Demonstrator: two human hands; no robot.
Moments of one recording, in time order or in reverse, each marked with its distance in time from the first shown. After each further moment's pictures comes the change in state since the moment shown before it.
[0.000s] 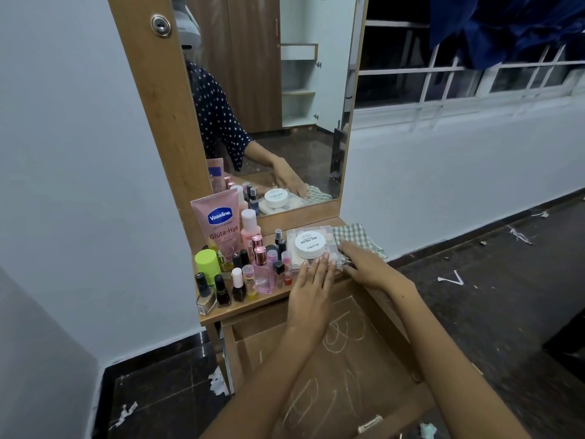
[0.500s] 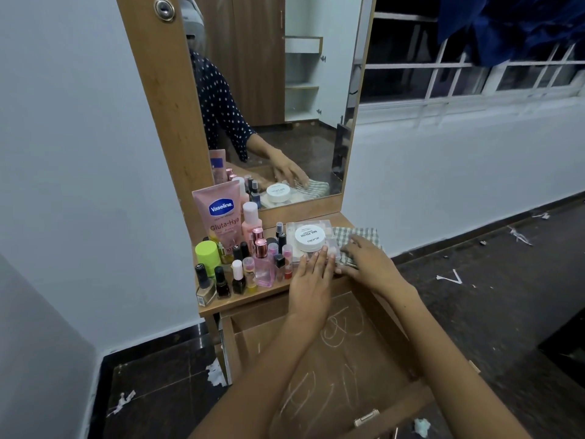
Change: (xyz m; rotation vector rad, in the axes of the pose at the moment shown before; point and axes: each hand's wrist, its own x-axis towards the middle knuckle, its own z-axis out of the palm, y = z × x) left_hand 0.009 -0.001 -0.004 -0.051 -0.045 -0.010; right_hand -0.007 0.000 0.007 -0.154 0.086 0.066
